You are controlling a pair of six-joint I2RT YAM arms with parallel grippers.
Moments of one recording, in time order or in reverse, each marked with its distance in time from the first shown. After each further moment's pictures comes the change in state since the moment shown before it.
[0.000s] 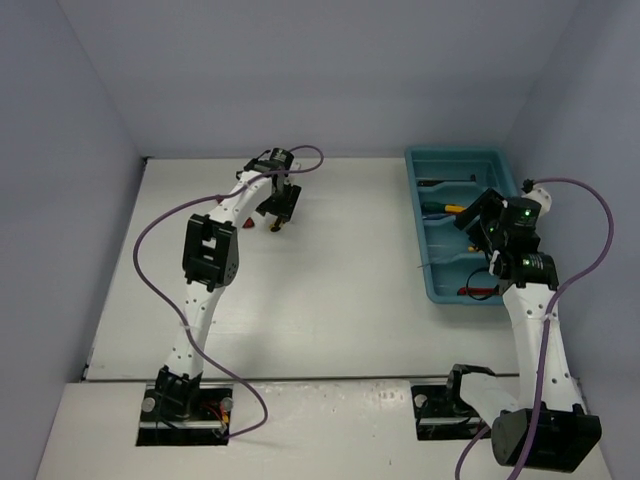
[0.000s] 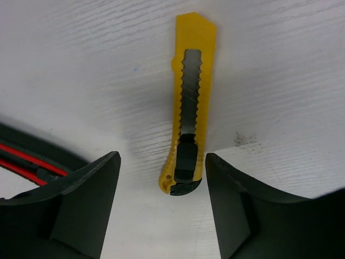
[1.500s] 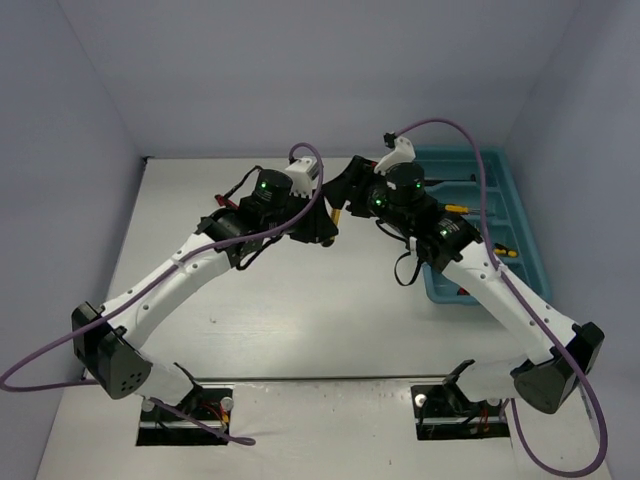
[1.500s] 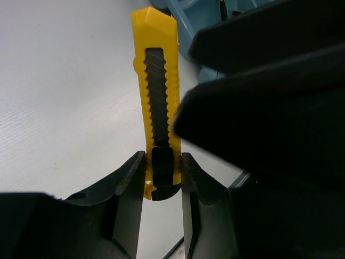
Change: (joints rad) left arm -0.346 -1.023 -0.820 0.460 0.301 -0.428; right arm 0.776 0.310 0.364 0.209 0.031 0.122
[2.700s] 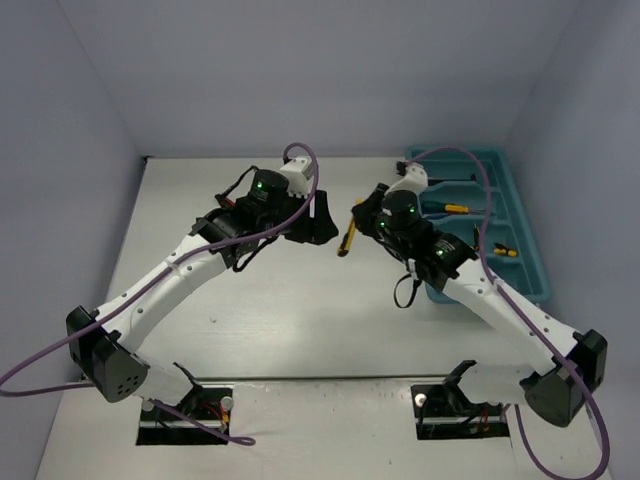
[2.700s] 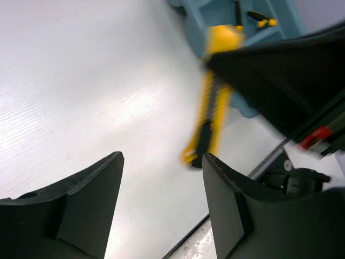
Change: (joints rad) left arm 0.005 -0.025 0.001 -0.045 -0.049 -0.002; right arm 0.015 -0.088 -0.233 0.014 0.280 0.030
